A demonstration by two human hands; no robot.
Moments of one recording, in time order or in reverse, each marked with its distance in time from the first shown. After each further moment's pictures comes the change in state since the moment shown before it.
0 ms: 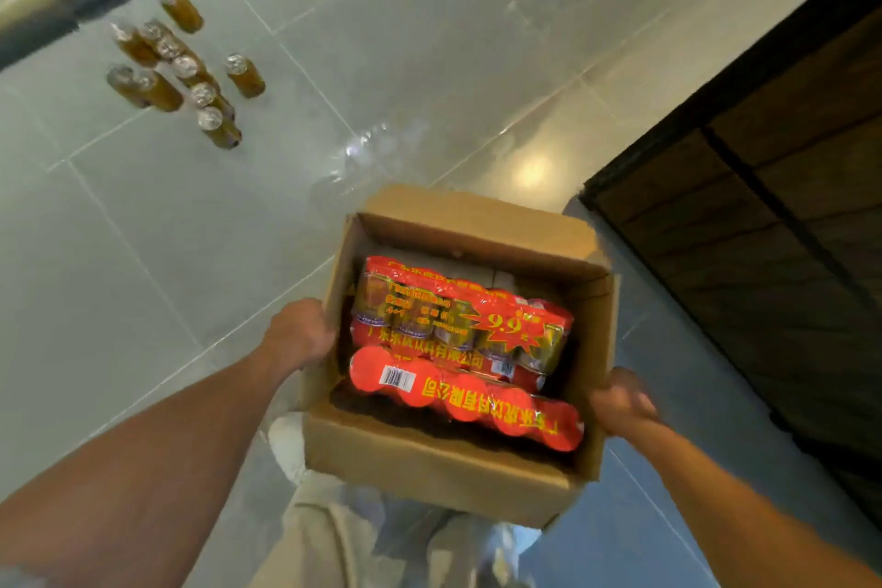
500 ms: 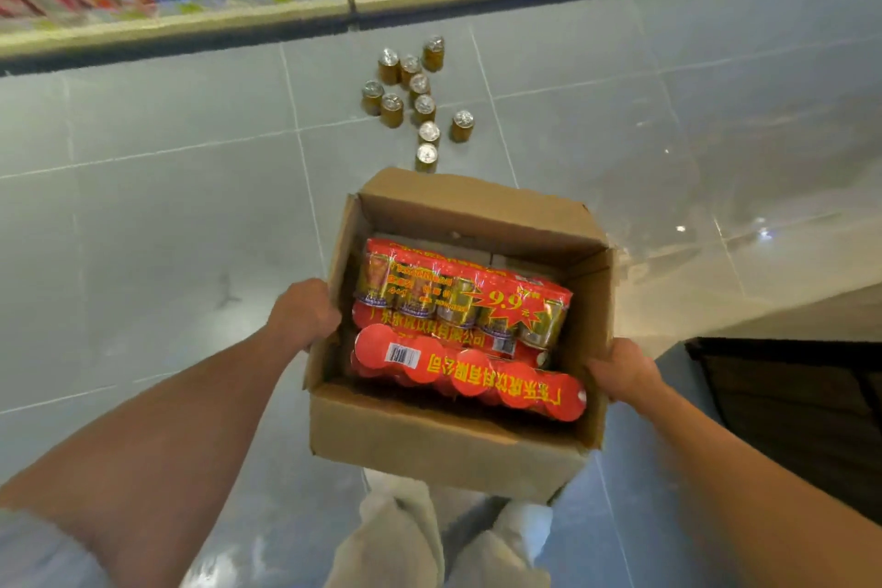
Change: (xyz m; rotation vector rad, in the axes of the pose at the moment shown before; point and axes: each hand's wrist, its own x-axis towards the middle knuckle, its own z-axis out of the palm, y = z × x) left_hand -0.046 -0.276 -0.157 -0.400 0.062 -0.266; right_hand -0.156 -0.352 0.006 -0.383 -0.007 -0.348
